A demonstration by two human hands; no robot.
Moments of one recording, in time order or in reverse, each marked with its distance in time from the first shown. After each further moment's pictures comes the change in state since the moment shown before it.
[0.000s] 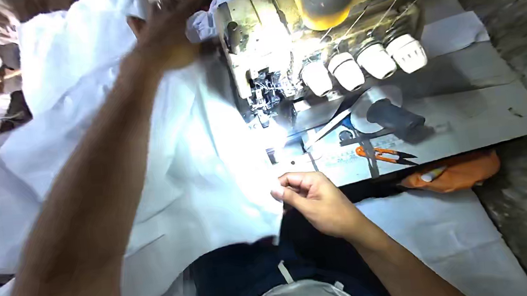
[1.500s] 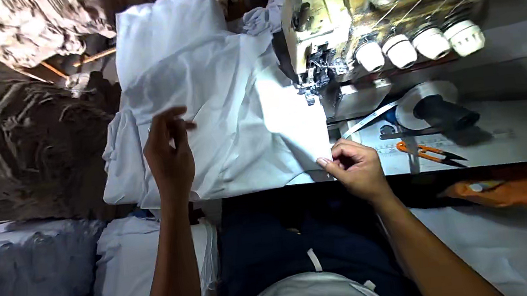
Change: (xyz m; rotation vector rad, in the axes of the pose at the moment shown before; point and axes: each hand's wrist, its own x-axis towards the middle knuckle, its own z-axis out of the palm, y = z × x) left_hand -0.262 -0.017 0.056 -0.376 0.642 -0.114; right_hand 0.018 0.058 -0.029 -0.348 0.207 -0.544
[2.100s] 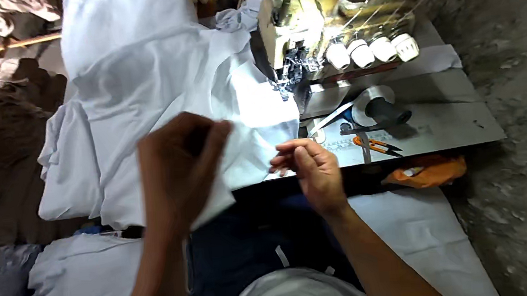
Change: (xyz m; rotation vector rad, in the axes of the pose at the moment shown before) left_hand -0.013 0.073 0.000 -0.253 -0.122 -0.020; right_hand -0.003 -0.080 0.044 0.494 0.063 0.143
